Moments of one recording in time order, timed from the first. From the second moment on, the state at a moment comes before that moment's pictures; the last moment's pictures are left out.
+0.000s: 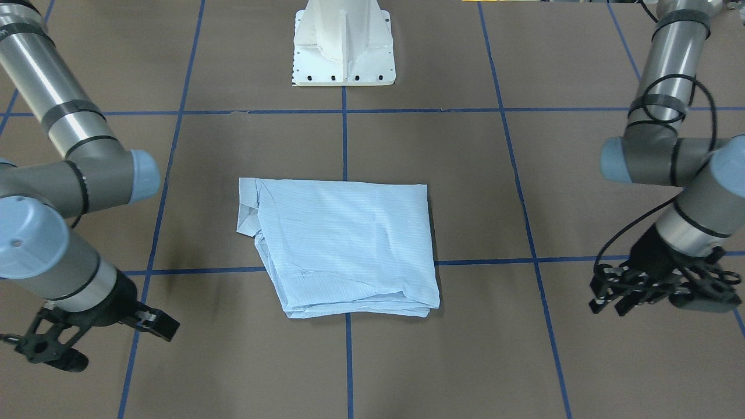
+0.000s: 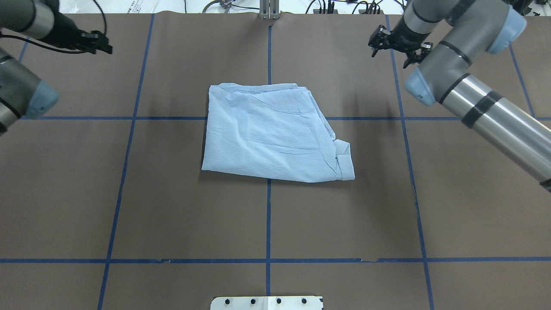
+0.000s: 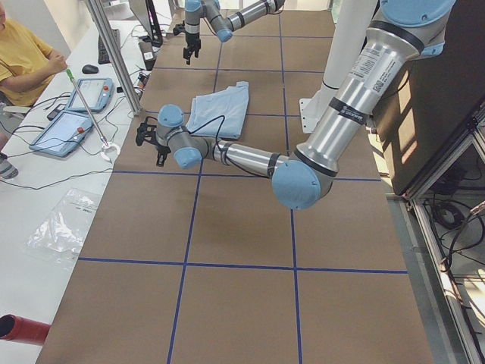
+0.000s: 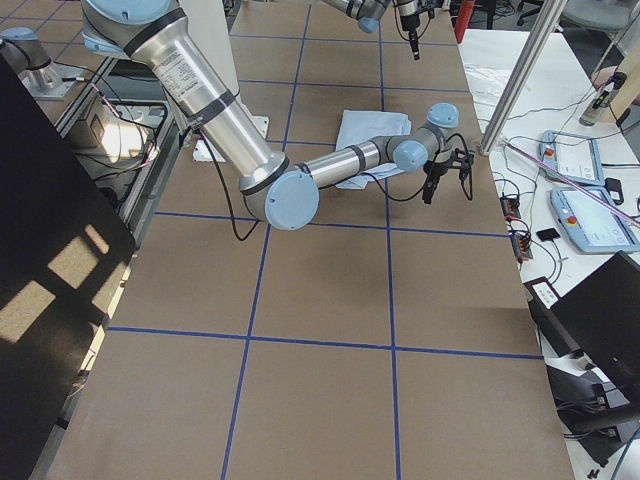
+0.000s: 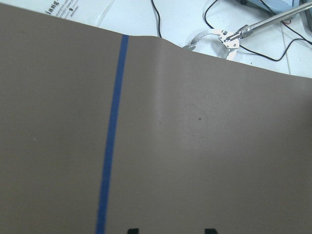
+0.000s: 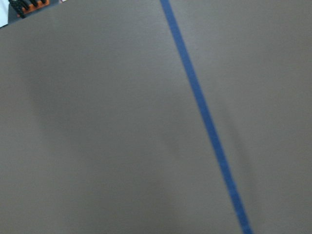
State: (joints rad) left arm -1.16 -2.04 -1.23 -2.34 -2.17 -0.71; right arm 1.05 -0.91 1.20 -1.24 2.15 1.11
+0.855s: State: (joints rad) left arm -1.36 -1.75 -1.39 -2.31 -2.35 -0.32; right arm 1.28 -1.31 1.43 -1.28 2.34 0.46
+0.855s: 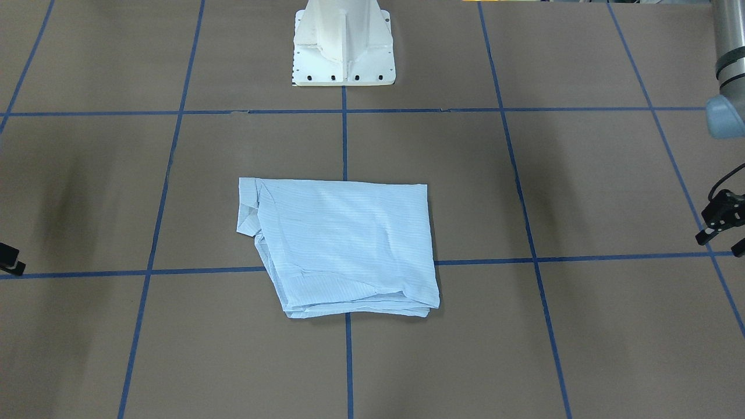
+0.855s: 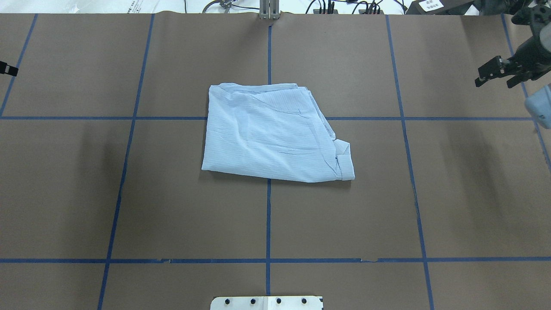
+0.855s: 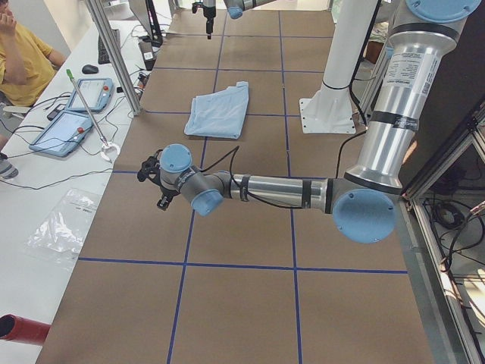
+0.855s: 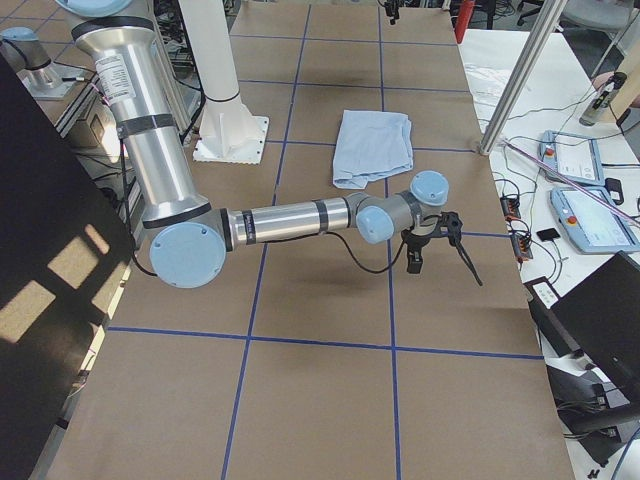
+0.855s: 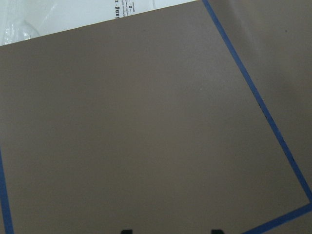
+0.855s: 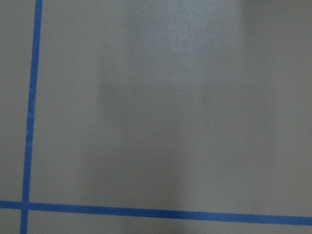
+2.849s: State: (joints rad) left arm -1.46 -1.62 -1.58 -2.00 -2.38 -0.22; right arm 1.37 -1.50 1.59 -1.48 2.28 0.12
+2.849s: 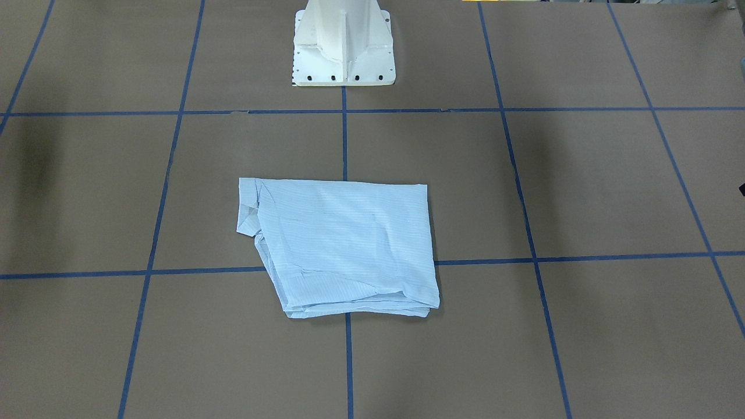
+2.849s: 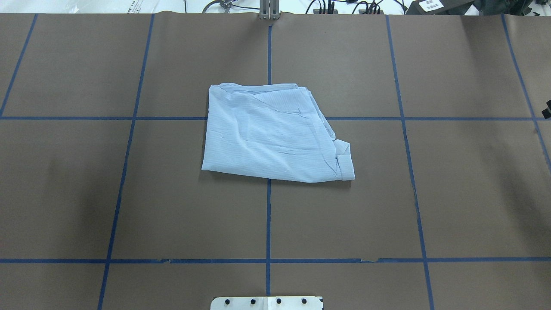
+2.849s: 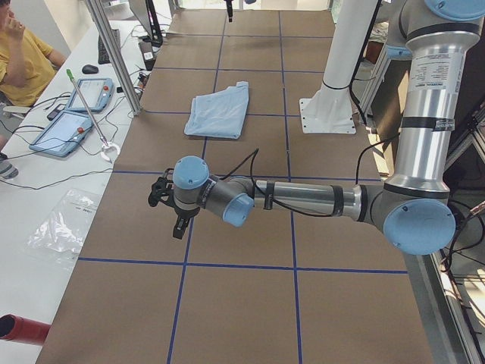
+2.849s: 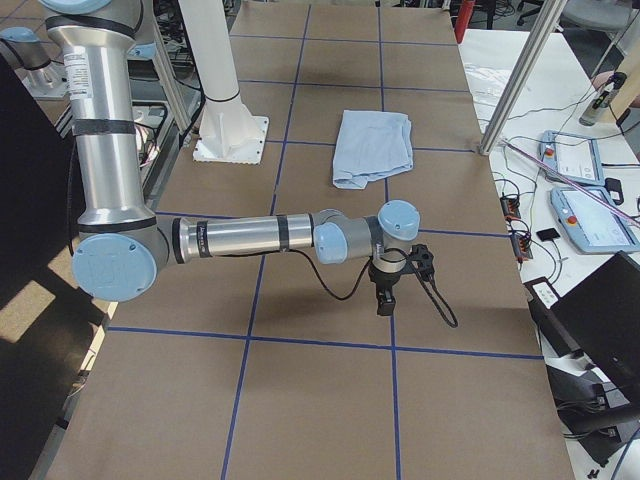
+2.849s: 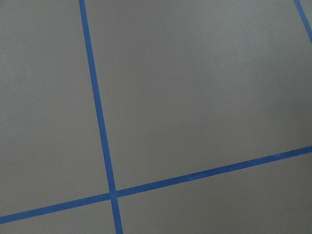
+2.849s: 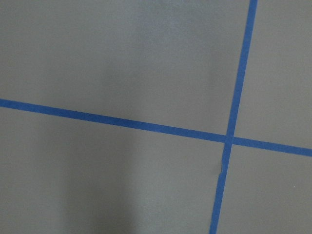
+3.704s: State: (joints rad) left arm -1.46 -1.61 -1.62 -1.97 -2.37 -0.22; right arm 1.42 -1.53 1.61 -1.48 2.31 0.10
